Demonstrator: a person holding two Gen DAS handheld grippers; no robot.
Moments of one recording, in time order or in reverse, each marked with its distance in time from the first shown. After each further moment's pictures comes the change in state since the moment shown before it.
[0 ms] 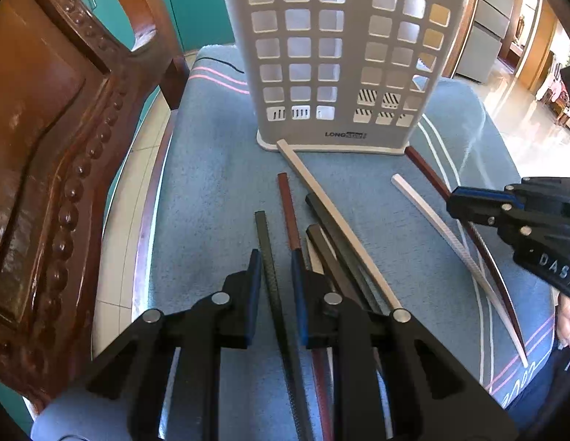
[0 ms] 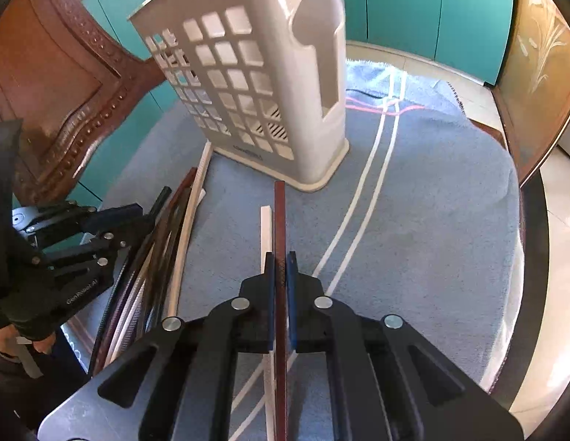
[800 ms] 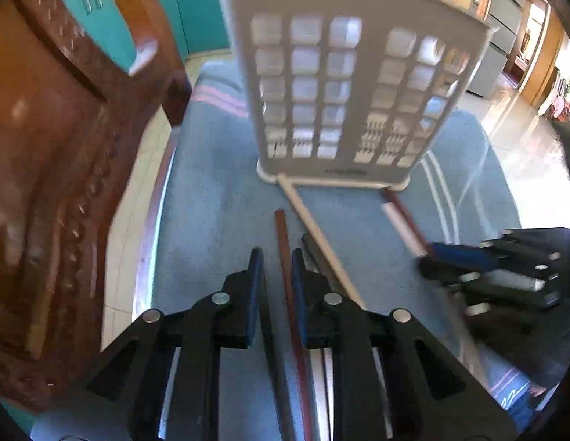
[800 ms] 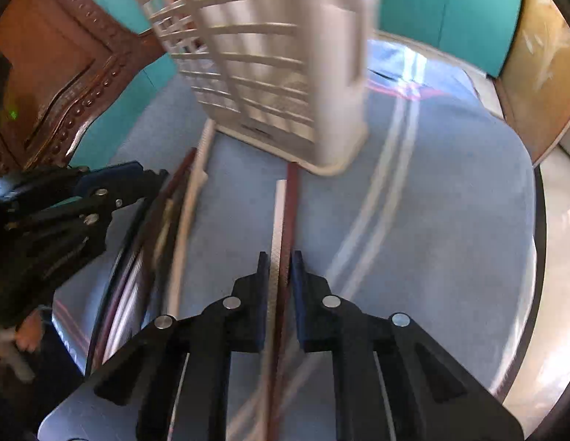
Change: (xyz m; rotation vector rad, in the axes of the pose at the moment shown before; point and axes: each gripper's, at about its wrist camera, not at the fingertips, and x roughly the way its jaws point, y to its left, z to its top) left arm -0.003 0.012 0.029 -0.057 0.001 -0.012; right arm 0.028 -0.008 -0.010 0.004 0.091 -0.011
